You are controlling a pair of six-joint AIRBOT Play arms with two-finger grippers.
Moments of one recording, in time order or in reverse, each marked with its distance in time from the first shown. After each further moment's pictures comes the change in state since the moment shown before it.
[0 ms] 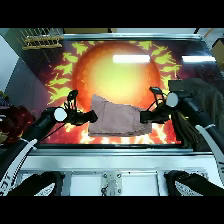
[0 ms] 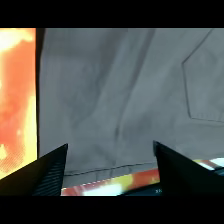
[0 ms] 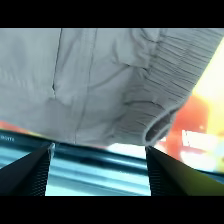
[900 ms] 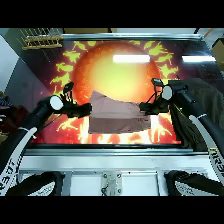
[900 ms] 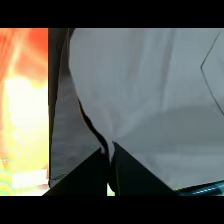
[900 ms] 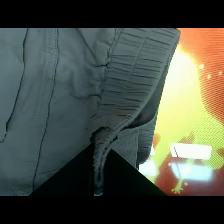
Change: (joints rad) left arm 0.081 -0.105 0.088 -0.007 -0.055 0.010; right arm 0.020 -0.141 0.101 -0.119 -0.079 0.137
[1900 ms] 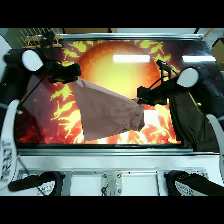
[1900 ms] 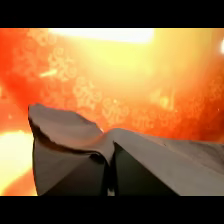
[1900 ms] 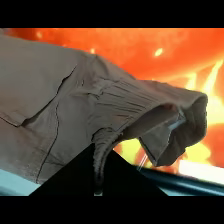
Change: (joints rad) left arm 0.070 -0.198 0.768 0.222 -0.367 -0.120; right arm -0.021 0.052 0.239 0.266 0.110 0.044
